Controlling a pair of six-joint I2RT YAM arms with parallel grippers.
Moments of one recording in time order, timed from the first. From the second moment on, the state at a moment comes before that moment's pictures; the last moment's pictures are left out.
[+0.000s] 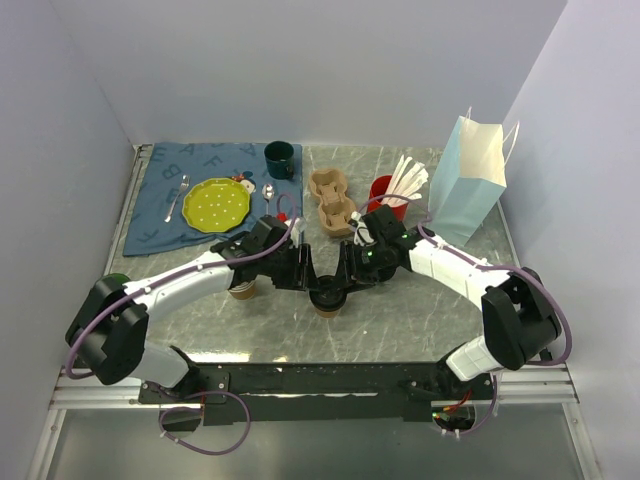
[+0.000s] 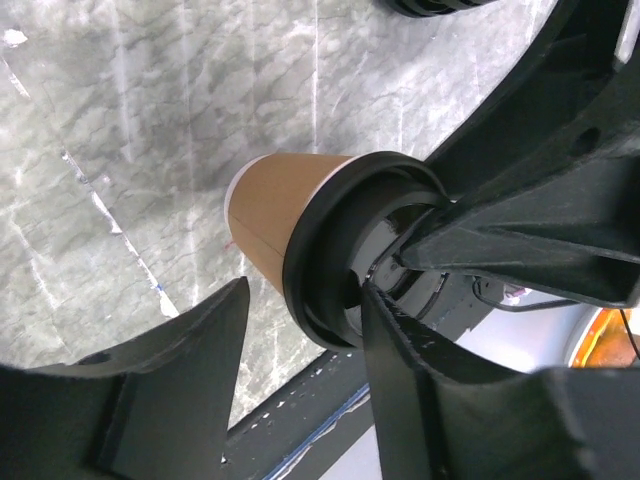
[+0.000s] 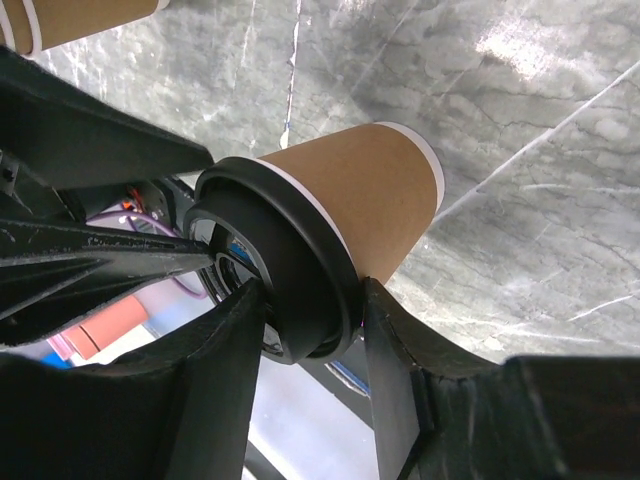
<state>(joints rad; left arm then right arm) -0.72 1.42 0.89 -0.31 0.35 -0.65 0.56 1.48 0.94 -0.53 -0.53 0.57</state>
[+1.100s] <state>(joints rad) -0.73 1.46 0.88 -0.25 0.40 -0.65 0.49 1.38 0.97 -0.65 -0.52 0.56</state>
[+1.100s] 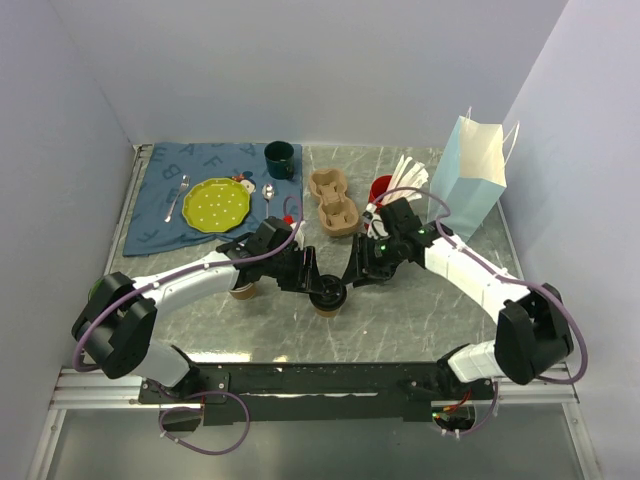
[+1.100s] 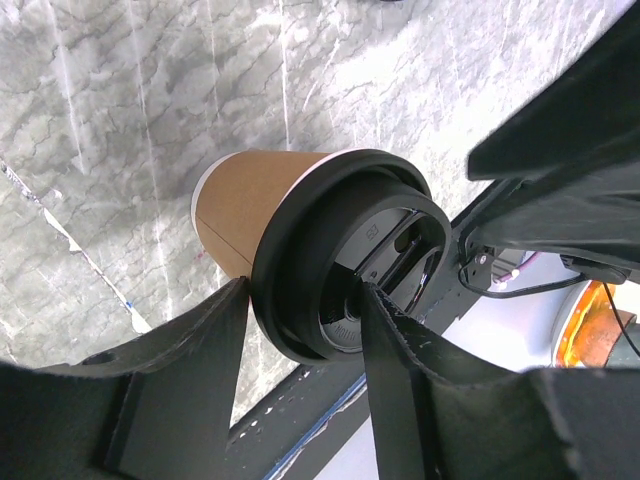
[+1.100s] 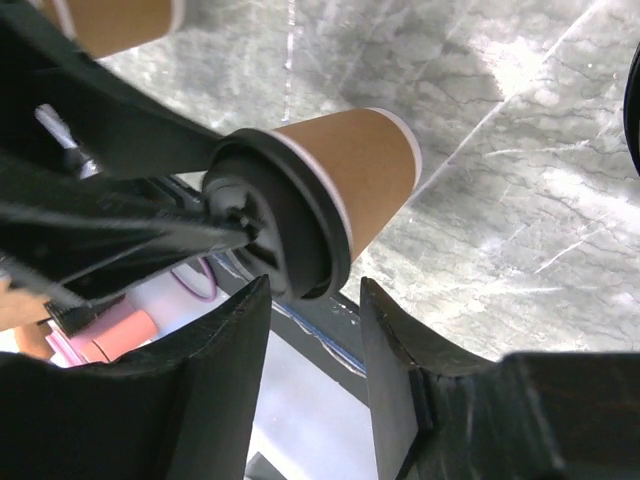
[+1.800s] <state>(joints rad) -0.72 1.48 0.88 -0.23 0.42 -0.64 0.48 1.42 0.95 -0.63 -0.51 0.53</state>
